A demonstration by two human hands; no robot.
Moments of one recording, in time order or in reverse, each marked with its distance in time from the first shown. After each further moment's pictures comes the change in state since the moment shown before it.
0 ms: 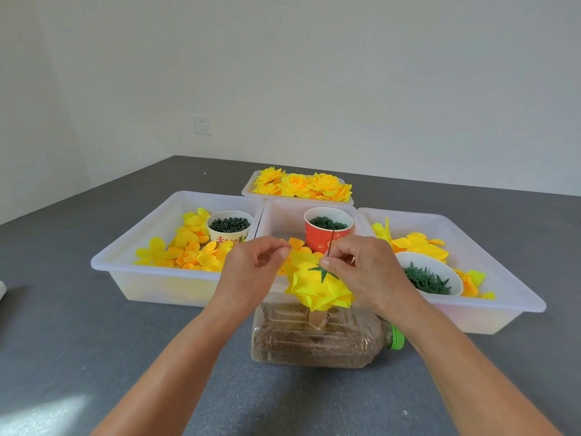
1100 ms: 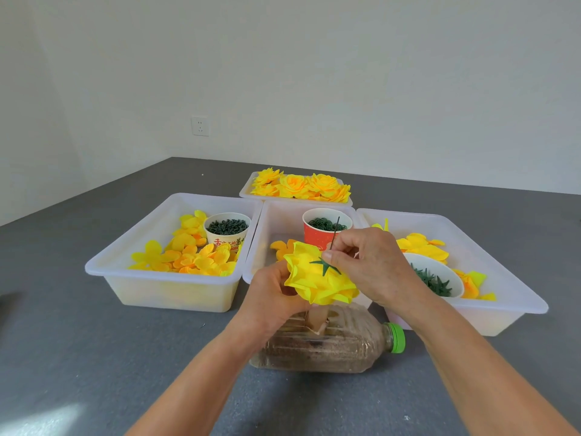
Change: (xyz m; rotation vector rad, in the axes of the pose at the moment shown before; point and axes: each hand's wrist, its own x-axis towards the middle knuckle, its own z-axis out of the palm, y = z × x) left_hand -0.012 -0.020 0.032 -0.224 -0.214 -0.081; right_hand 0.009 -0.006 -0.011 -0.020 -0.003 0.028
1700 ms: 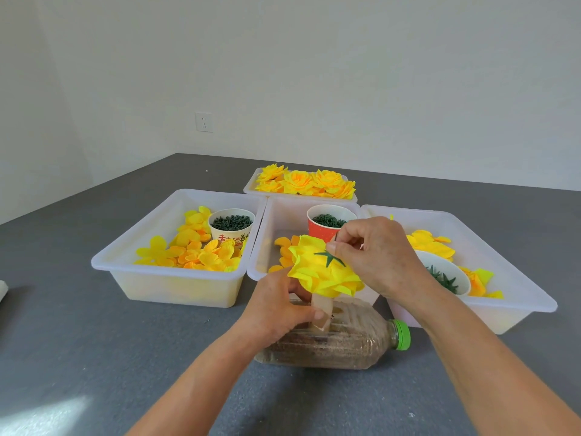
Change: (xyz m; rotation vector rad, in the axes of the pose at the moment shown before) left_hand -0.002 -0.012 -0.004 0.367 -0.048 -0.014; right_hand 0.003 -0.010 -0.003 -0.085 0.043 -0.021
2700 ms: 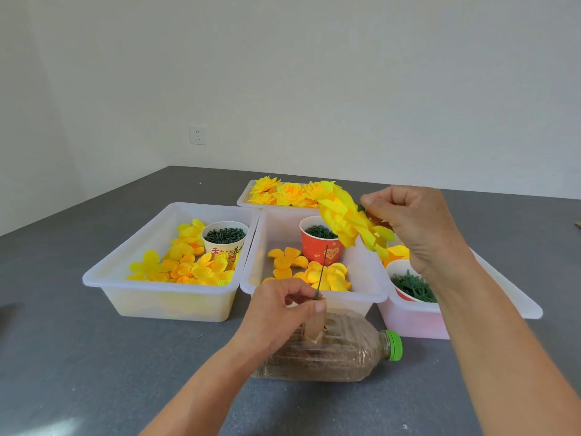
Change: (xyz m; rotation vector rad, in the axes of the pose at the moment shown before) left_hand -0.003 0.021 0.001 -0.159 0.026 0.006; right_hand 0.026 0.013 -0.045 0.583 0.248 0.146
